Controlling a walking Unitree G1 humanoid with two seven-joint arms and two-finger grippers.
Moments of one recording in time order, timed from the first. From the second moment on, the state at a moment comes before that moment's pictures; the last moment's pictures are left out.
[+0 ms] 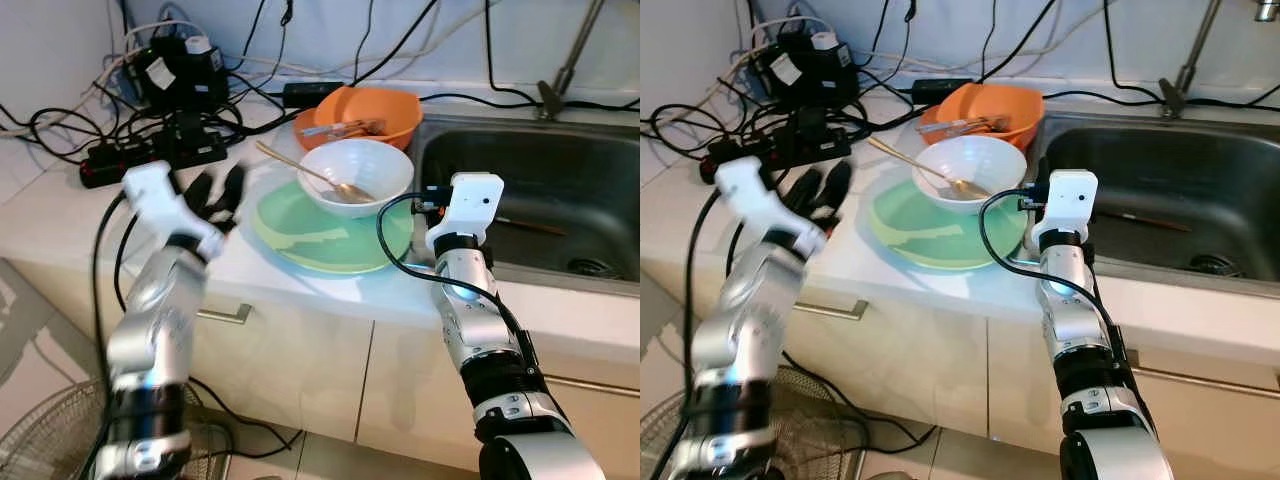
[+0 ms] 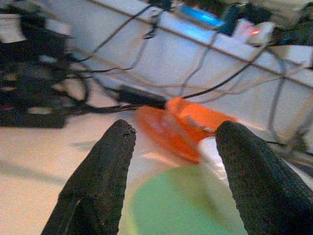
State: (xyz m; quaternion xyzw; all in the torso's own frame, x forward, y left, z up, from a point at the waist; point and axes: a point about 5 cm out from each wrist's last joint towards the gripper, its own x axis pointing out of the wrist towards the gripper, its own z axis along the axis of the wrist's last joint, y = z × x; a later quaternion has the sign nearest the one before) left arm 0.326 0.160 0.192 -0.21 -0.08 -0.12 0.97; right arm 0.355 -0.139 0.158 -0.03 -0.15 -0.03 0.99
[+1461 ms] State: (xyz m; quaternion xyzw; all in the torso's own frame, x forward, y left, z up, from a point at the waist) left arm 0.401 0.139 0.189 -0.26 -0.02 -0.08 0.96; right arm 0.355 -0.143 0.159 -0.03 -0.16 -0.04 0.99
